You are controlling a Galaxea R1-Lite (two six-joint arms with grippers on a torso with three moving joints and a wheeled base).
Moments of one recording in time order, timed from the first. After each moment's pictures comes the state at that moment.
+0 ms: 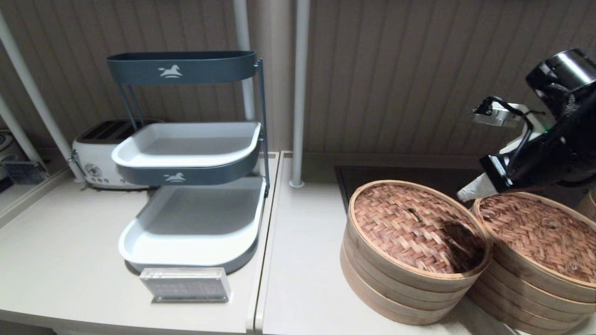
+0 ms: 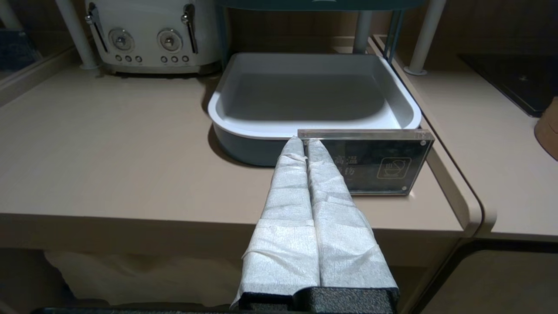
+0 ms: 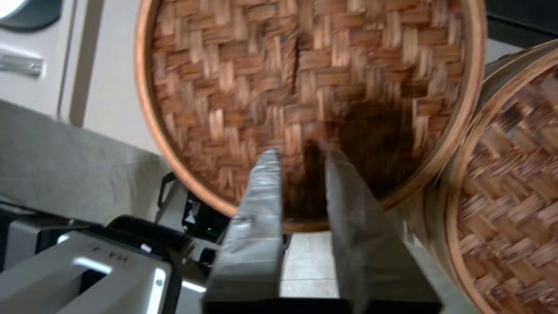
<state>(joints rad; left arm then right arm) 0.00 0.00 0.00 -0.05 -0.01 0.01 0.08 1.70 -1.70 0.99 0.23 -0.07</state>
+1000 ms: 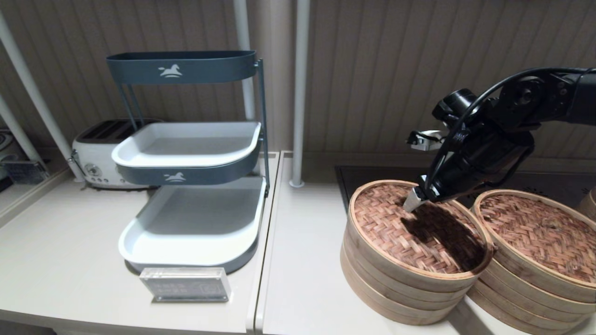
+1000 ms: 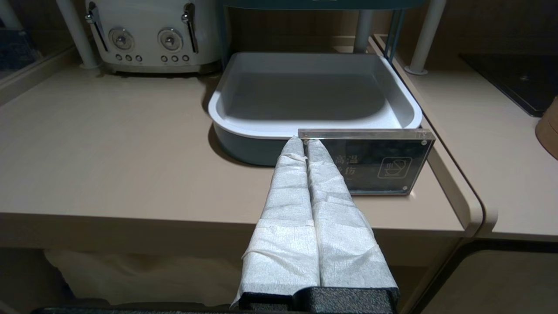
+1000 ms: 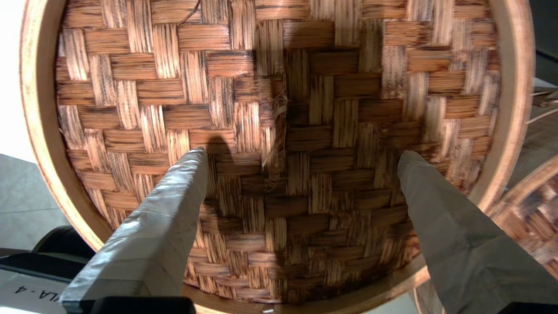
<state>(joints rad) 0.00 0.00 0.00 -0.05 -0.01 0.01 0.20 1.98 -1.85 0.99 0.04 -0.07</state>
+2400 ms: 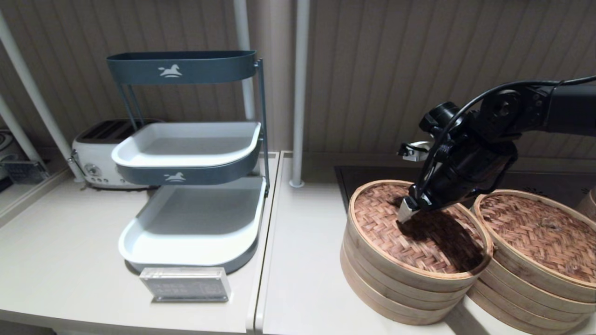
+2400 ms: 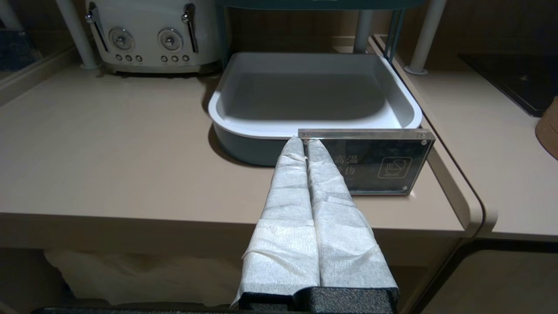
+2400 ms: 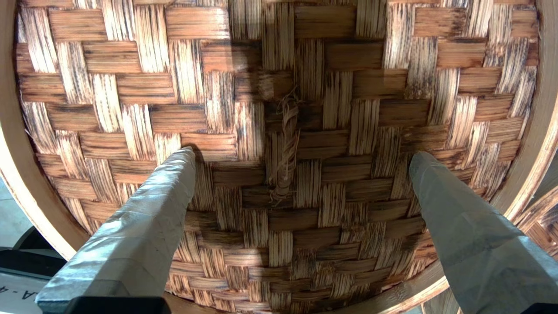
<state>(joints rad) 0.00 0.00 0.00 -0.05 -0.01 0.01 0.22 2.01 -1.83 0.98 0.00 -0.07</state>
